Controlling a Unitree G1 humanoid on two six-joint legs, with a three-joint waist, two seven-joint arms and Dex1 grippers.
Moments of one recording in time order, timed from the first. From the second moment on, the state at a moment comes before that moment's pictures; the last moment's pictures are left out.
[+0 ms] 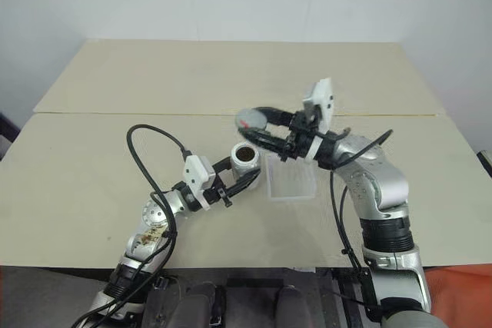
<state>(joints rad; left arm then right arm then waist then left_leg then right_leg) -0.26 0.18 -0.19 -0.03 -0.20 -0.09 -0.71 -0.58 -0.44 -0.08 -0.14 0.60 0.49 0.85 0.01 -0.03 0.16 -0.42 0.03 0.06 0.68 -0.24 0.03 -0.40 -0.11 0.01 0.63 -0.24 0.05</state>
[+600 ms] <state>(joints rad) -0.28 0.19 -0.19 -0.01 -0.20 -0.09 -0.70 -0.13 -0.62 -0.27 -0.21 0.40 0.71 0.45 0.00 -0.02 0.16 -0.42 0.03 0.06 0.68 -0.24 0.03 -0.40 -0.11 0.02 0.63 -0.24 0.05</state>
